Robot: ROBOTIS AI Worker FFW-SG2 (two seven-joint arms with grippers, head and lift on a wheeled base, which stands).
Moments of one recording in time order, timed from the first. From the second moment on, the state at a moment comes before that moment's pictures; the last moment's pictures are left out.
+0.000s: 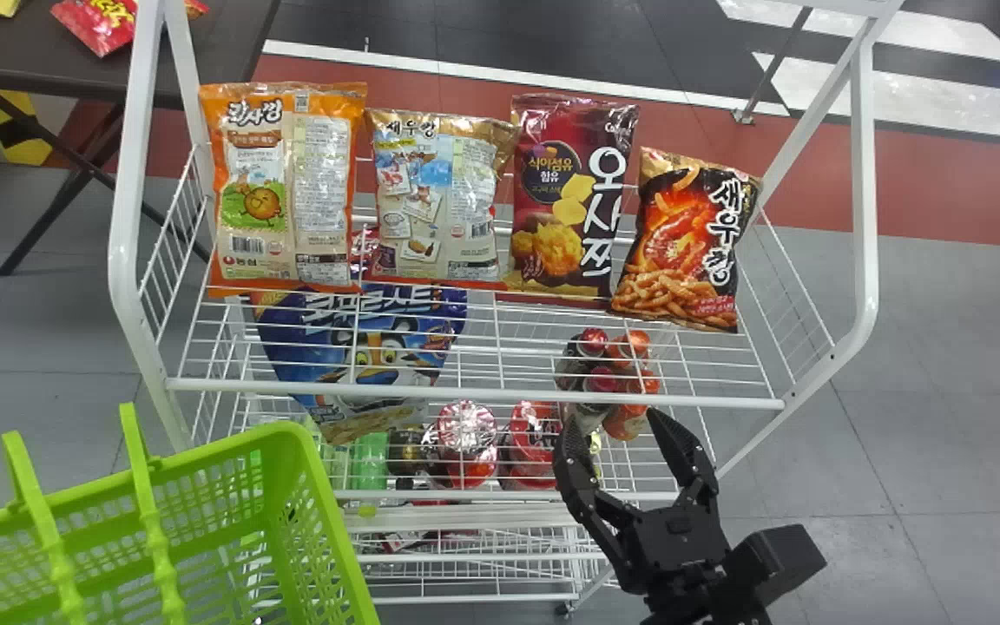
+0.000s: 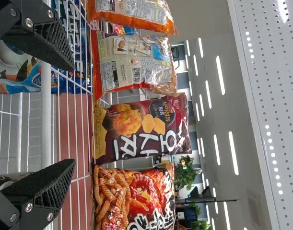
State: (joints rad) left arm 0.61 0.05 0.32 -2.14 0.35 1.03 -1.57; right arm 0.57 -0.08 0.00 -1.67 -0.20 -0.43 0.18
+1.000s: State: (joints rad) left arm 0.61 0.05 0.32 -2.12 0.35 1.03 -1.57; right arm 0.55 -0.08 0.01 -1.67 -0.20 -0.43 0.18
